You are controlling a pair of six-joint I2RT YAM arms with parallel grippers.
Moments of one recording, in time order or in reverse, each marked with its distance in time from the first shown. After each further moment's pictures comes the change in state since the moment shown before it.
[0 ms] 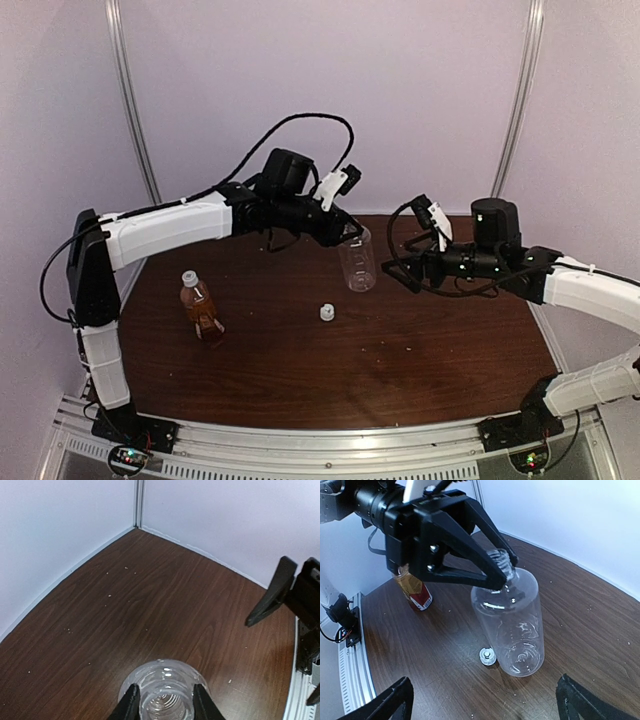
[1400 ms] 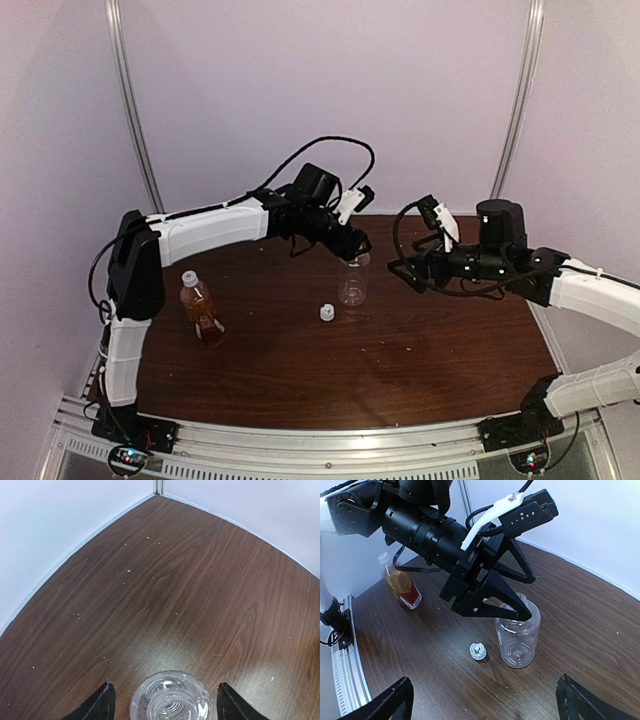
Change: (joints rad) left arm 0.003 0.250 0.224 -0.119 -0.108 0.060; right arm -0.004 -0.040 -0.008 -0.051 0.067 0.007
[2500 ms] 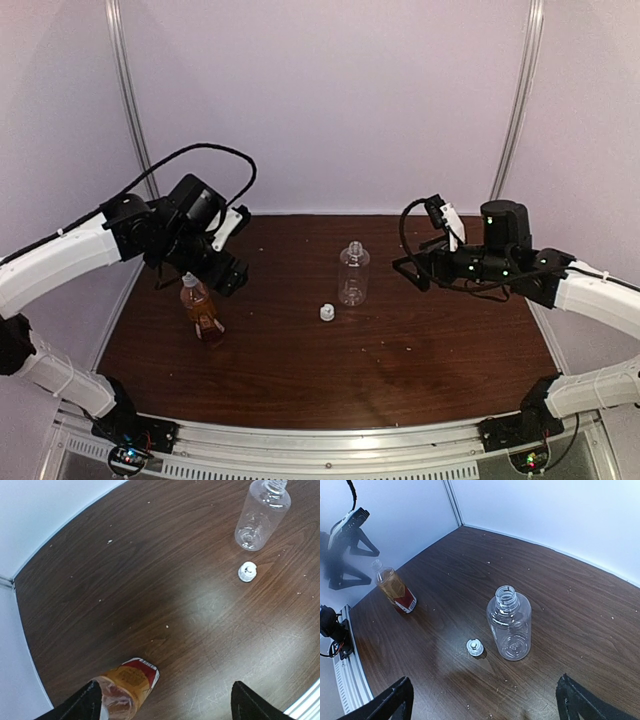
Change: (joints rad) left arm 0.040 -0.823 -0.661 -0.474 -0.405 -0.154; right arm 0.000 -0.040 -0.003 -0.048 0.052 0.073
